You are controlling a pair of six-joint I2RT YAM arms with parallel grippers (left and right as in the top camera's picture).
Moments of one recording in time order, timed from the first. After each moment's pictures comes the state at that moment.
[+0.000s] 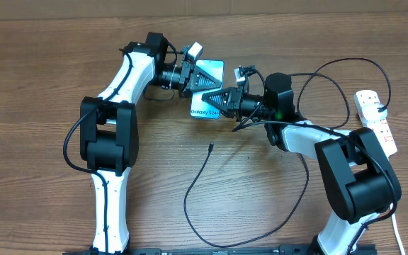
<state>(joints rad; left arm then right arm) -0.20 2.39 1.94 -1.08 1.48 0.08 0.33 1.92 0.90 0.76 -0.96 1.21</state>
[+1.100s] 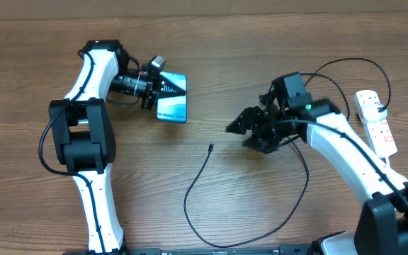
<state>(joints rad) 0.01 2.38 1.94 -1.57 1.22 0.14 0.31 1.60 1.18 -0.87 -0.58 0.74</state>
